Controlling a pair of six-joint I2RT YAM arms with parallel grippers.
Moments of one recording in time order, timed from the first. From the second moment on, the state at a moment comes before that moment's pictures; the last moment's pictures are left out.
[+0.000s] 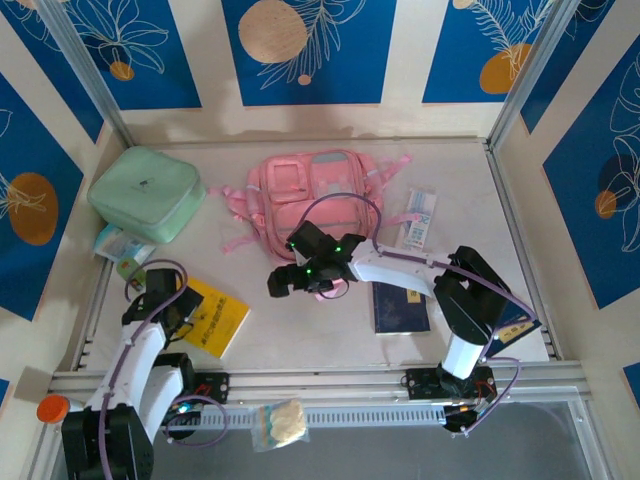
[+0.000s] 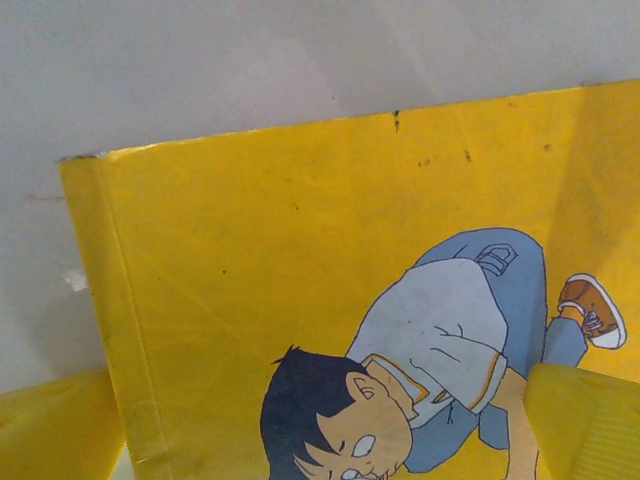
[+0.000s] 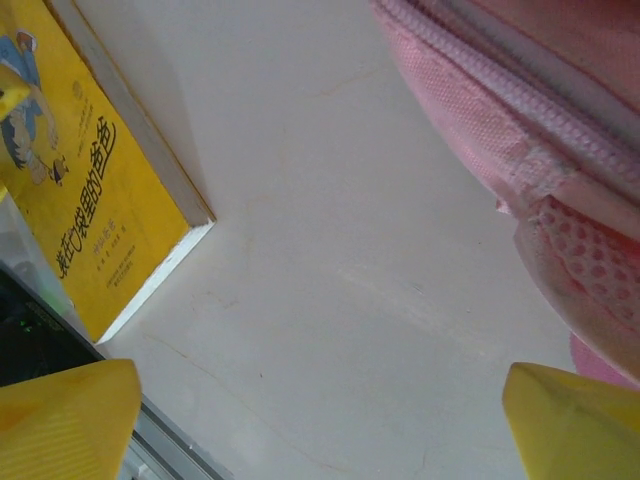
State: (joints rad) left arm 0.07 0.82 0.33 -0.69 -0.16 -0.88; right arm 0.94 1.73 1.19 -0.52 -0.26 0.68
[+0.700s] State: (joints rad) left arm -0.21 1.06 0.42 -0.54 -0.23 -0.83; right arm 0.96 1.71 1.21 -0.54 -0.29 0.68
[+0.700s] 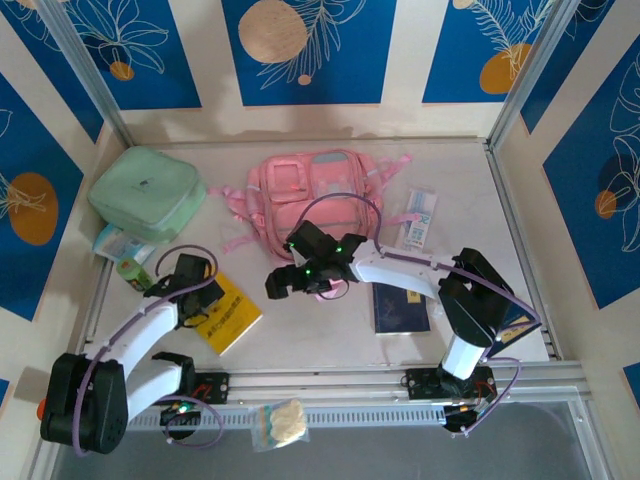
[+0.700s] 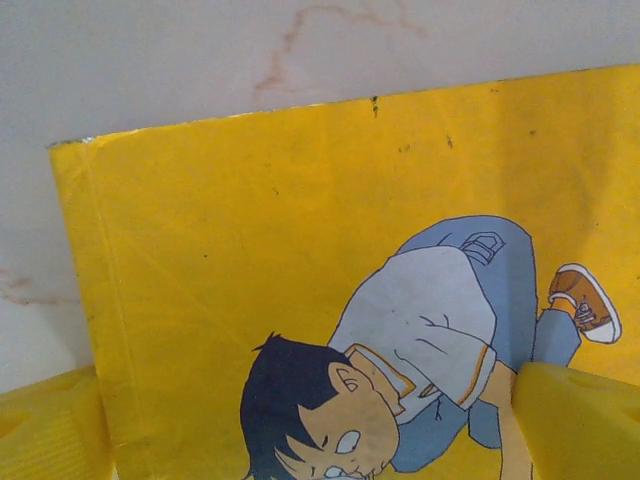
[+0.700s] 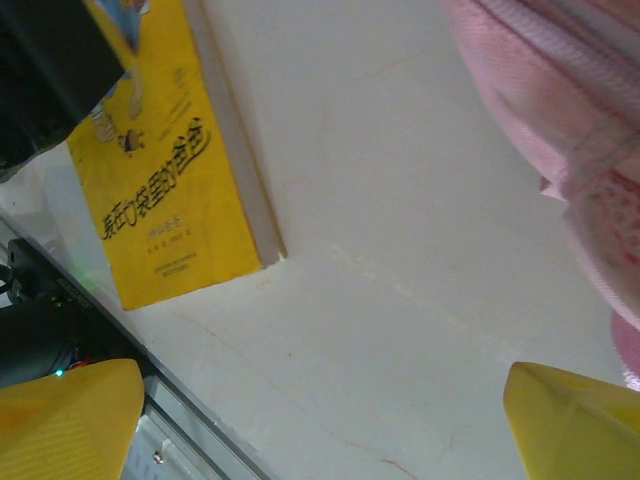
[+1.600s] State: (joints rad) left arm -0.33 0.73 0.48 -0.50 0.08 -0.81; right arm 1.04 1.85 1.31 -0.60 -0.24 0.82
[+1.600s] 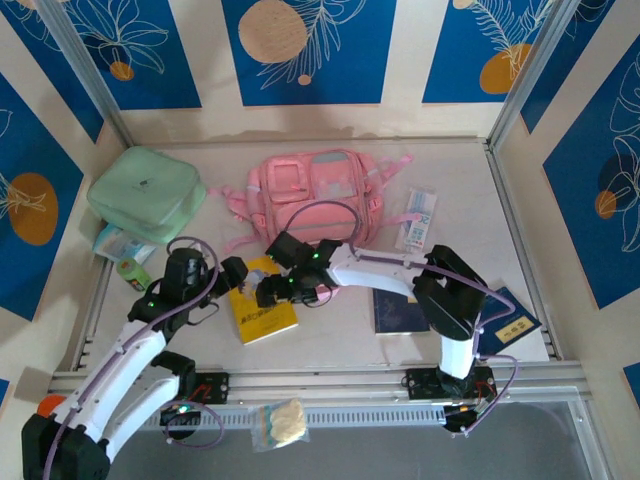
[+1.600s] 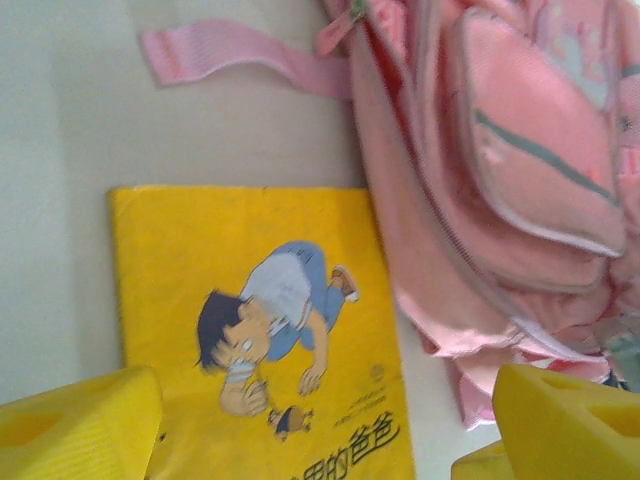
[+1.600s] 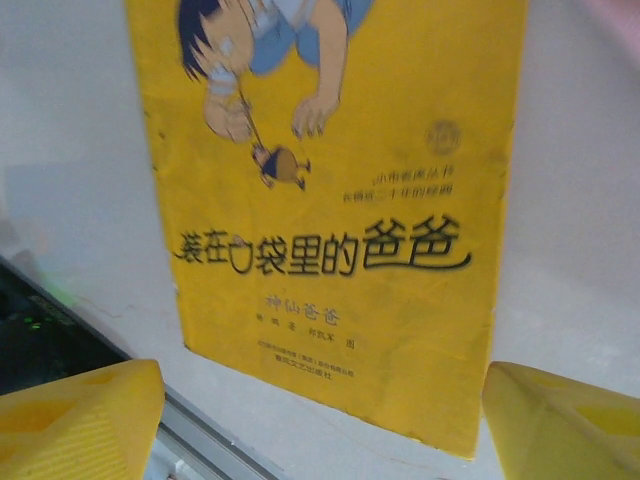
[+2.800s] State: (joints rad) left arm -0.38 0.73 0.32 -0.57 0.06 -0.86; right arm 1.06 1.99 1.41 -0.63 -0.21 0.88
